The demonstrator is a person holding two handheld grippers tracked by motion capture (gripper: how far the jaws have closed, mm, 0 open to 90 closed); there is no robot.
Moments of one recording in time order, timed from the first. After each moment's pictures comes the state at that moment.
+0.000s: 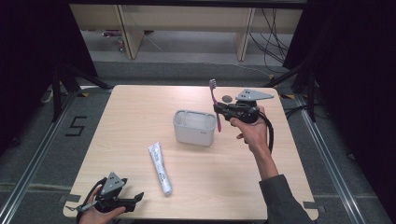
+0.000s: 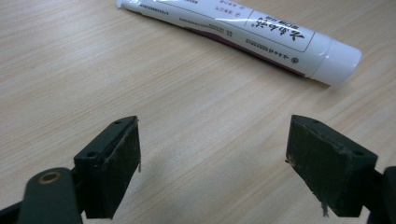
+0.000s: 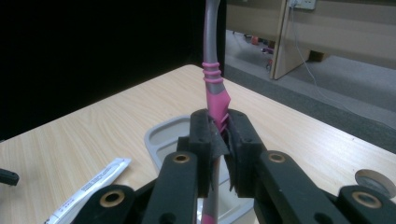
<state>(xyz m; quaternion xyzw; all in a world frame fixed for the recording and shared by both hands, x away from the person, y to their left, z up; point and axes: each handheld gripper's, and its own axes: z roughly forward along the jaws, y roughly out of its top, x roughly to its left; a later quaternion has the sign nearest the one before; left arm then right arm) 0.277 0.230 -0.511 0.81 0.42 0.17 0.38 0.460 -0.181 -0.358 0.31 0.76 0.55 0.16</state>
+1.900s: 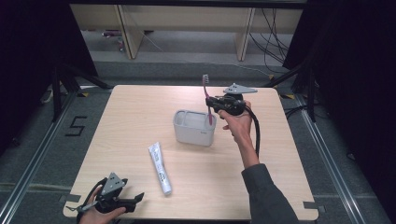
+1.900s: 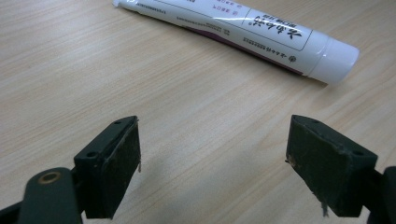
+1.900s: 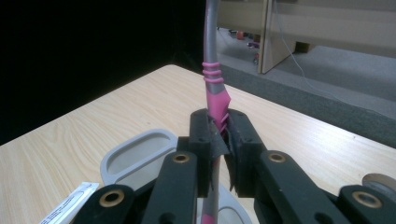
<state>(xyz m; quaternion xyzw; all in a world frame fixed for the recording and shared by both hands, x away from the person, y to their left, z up) 0.276 0.229 -0.511 0.81 0.42 0.17 0.38 0.506 -0.154 -0.383 0.34 0.75 0.54 0.17</state>
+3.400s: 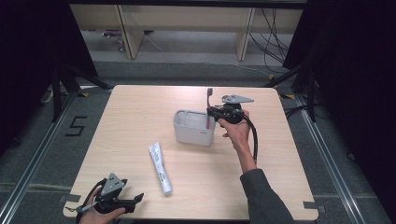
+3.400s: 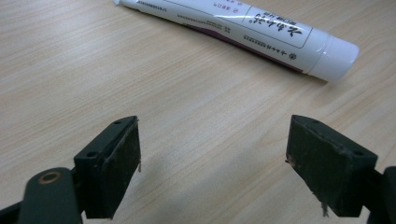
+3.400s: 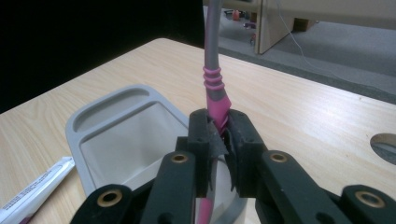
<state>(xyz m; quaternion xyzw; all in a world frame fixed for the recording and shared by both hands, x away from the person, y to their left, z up) 0.275 0.230 -0.512 0.81 0.42 0.17 0.38 0.509 -0.160 -0.427 0.36 0.76 0.51 0.17</state>
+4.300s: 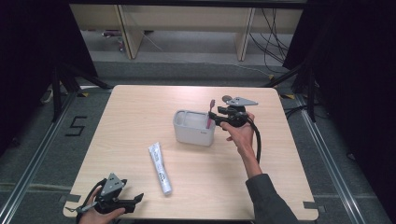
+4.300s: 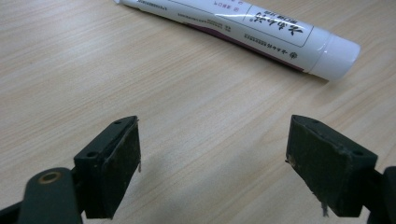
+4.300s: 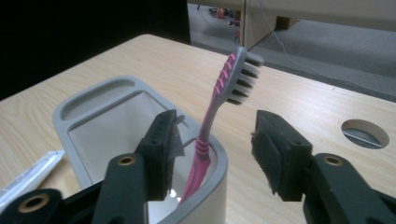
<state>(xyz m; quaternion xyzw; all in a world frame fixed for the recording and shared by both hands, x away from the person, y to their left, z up) 0.275 0.231 -0.511 0.81 0.42 0.17 0.37 0.496 -0.169 -0.425 0.39 0.75 0.50 0.18</state>
